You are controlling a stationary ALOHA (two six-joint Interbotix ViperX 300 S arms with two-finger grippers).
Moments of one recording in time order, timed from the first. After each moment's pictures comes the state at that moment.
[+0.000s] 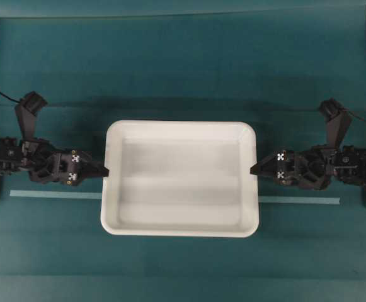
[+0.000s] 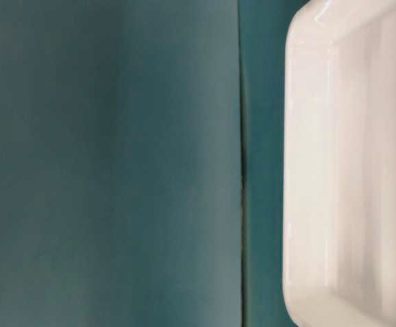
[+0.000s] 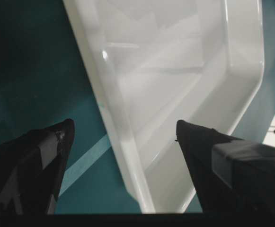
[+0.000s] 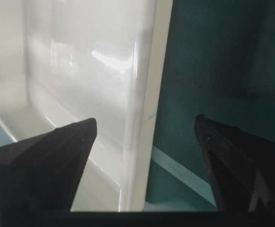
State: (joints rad) left arm 0.05 -0.17 1.26 0.02 -0.58 -1.28; right arm 0.04 -0.13 1.26 0.33 -0.53 1.21
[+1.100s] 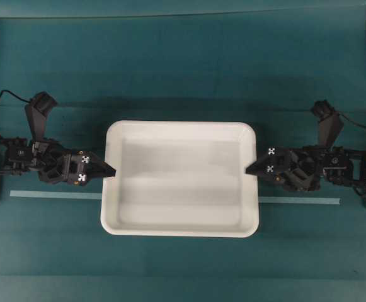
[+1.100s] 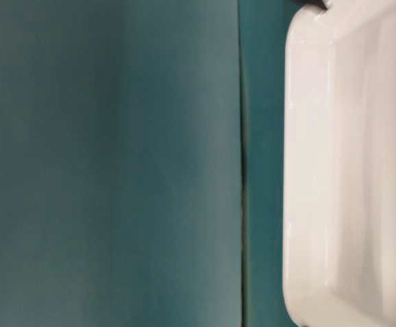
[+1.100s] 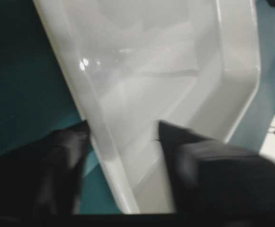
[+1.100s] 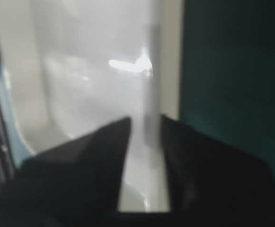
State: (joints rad) left arm 0.05 -0.13 1.22 0.02 -0.59 -1.26; right arm 0.04 -0.08 1.21 0.33 -0.54 1.36
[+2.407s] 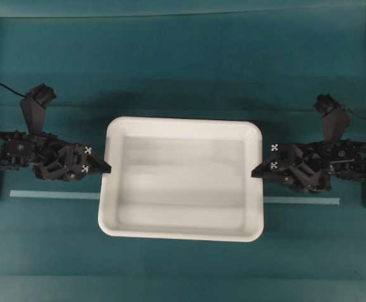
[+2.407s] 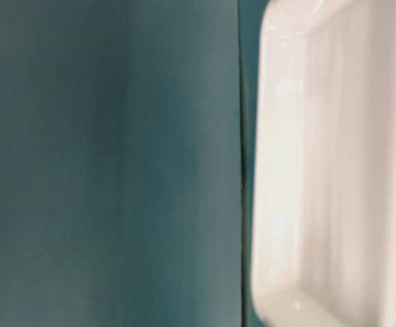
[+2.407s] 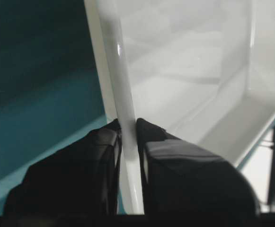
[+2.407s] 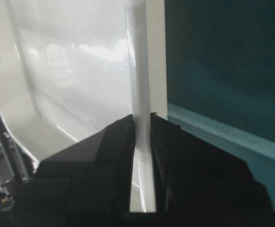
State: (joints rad) left arm 0.05 -0.31 1.14 0.02 -0.25 -1.38; right arm 0.01 -0.31 1.17 0.33 -0.22 1.36
